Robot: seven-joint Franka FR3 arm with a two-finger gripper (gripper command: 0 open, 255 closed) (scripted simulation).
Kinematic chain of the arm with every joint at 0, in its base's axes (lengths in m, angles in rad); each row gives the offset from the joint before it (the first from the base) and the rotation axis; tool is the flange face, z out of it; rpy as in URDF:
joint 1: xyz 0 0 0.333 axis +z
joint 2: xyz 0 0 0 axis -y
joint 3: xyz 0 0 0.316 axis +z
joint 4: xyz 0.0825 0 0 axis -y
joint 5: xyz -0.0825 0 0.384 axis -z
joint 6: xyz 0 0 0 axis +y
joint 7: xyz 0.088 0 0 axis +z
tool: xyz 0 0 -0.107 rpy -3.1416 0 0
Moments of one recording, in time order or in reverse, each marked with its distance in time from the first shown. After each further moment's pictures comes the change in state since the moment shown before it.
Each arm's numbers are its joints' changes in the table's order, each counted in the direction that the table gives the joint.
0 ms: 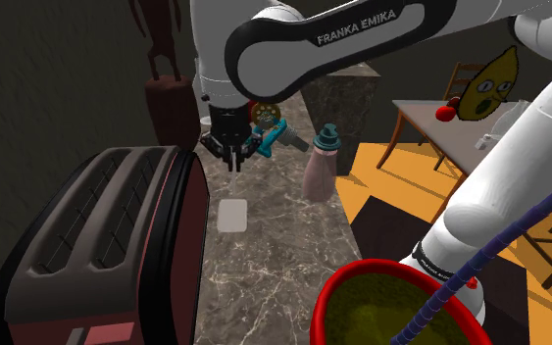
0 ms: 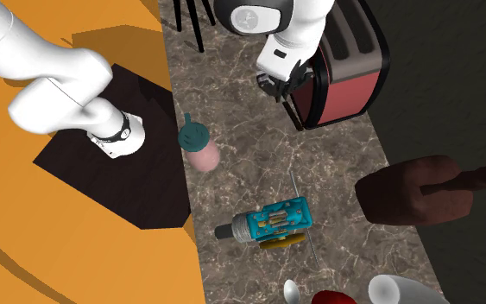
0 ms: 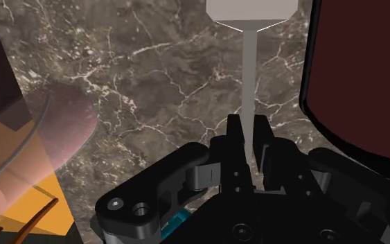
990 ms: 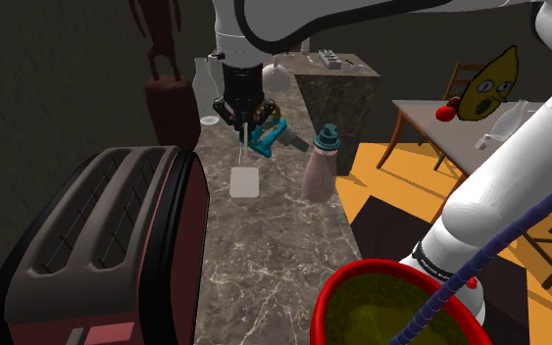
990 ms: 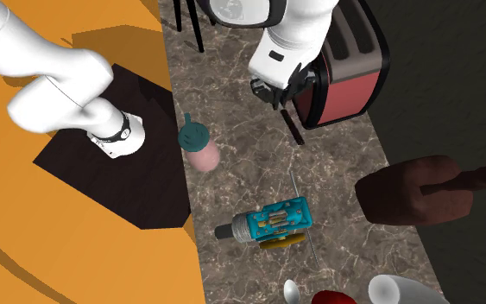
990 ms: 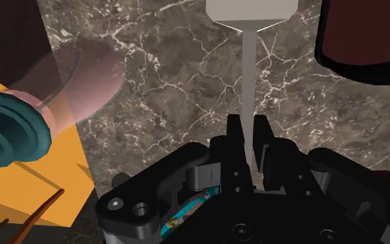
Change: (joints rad) arm -0.044 0.071 -0.072 0.074 -0.043 0.127 0.131
